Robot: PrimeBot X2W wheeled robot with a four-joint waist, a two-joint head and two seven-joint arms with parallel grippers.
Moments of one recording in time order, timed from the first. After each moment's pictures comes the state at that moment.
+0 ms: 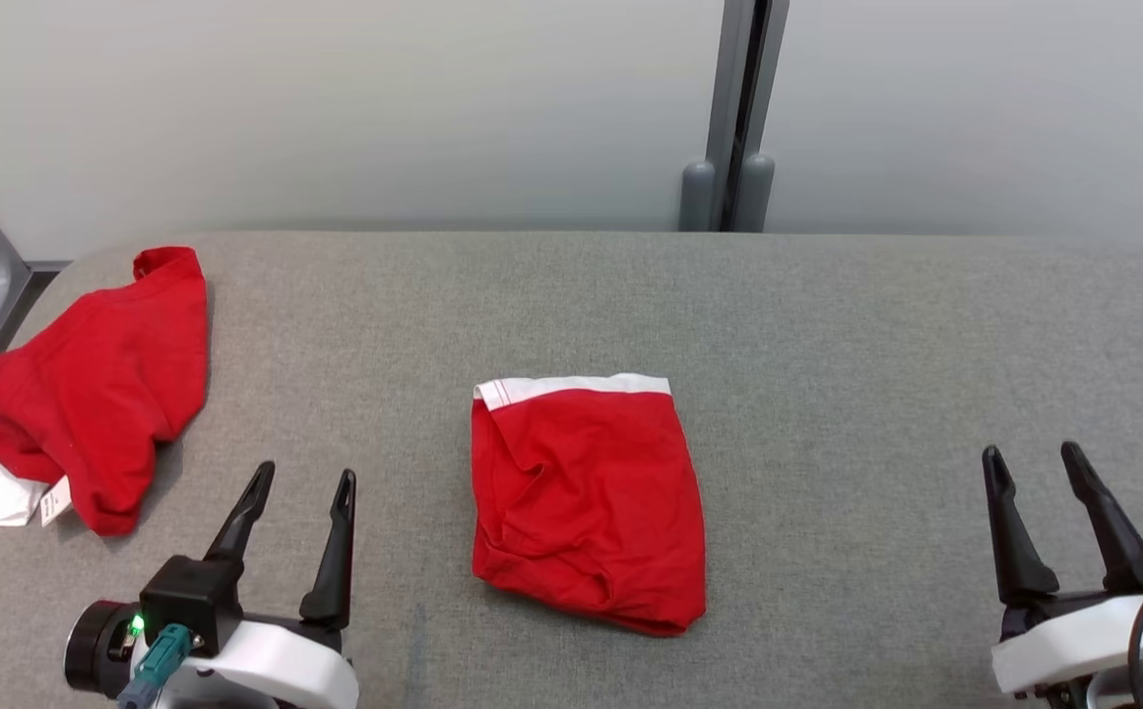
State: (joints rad) left arm -0.05 0.30 -0.34 0.09 -0.38 0.17 -0.19; right arm -0.02 -0.13 -0.02 0.10 0.26 0.13 -0.15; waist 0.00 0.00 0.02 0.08
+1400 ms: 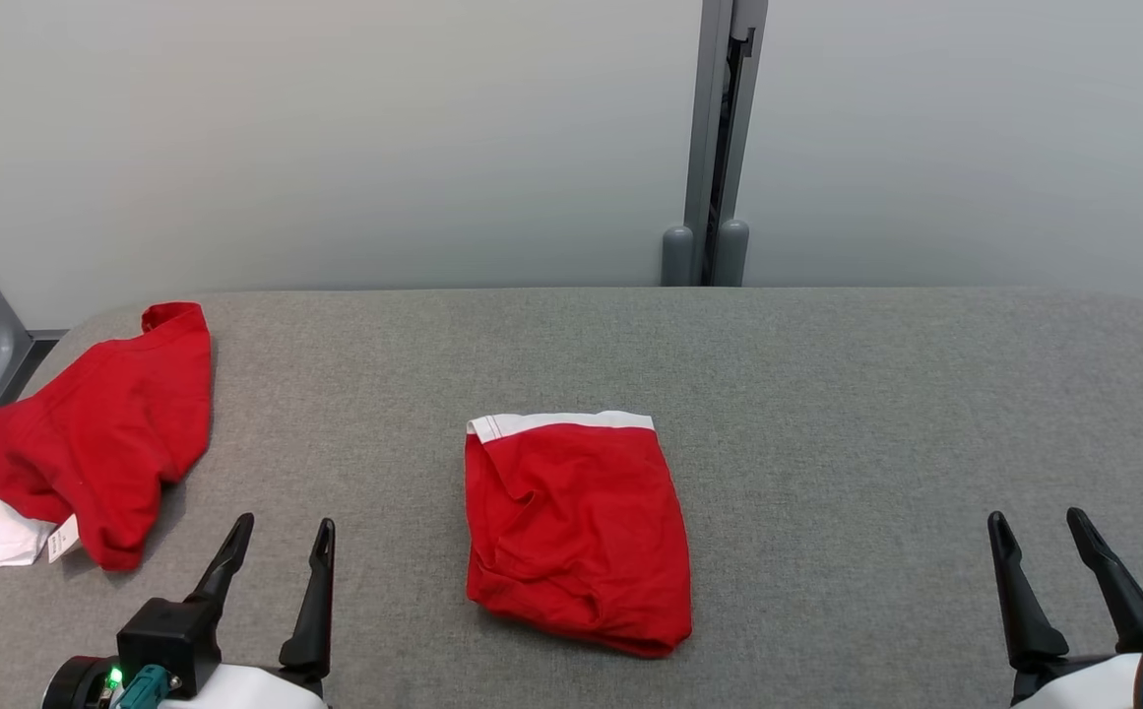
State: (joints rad) left arm 0.06 0.34 -0.33 0.00 -0.42 0.21 -0.13; right arm 0.12 -0.10 -0.06 0.01 0.24 0.13 -0.06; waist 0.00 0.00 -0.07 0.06
